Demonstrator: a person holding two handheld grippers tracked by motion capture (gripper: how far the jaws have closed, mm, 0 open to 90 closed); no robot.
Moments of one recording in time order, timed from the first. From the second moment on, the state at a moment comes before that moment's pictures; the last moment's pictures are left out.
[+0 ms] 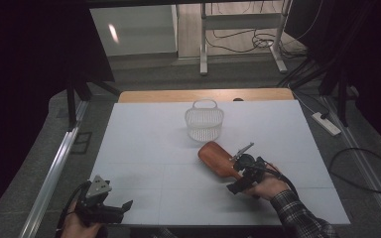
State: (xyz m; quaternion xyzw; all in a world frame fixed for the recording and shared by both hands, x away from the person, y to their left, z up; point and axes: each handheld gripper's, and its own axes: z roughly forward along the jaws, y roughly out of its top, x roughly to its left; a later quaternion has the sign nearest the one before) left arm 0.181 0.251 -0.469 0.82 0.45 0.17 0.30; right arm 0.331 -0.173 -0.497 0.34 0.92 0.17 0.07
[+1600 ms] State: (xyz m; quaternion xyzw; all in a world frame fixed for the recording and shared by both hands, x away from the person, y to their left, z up) left arm 0.181 0.249 -0.469 0.83 0.44 0.17 0.30; right arm 0.333 -0.175 -0.492 0.35 0.91 0.19 0.06
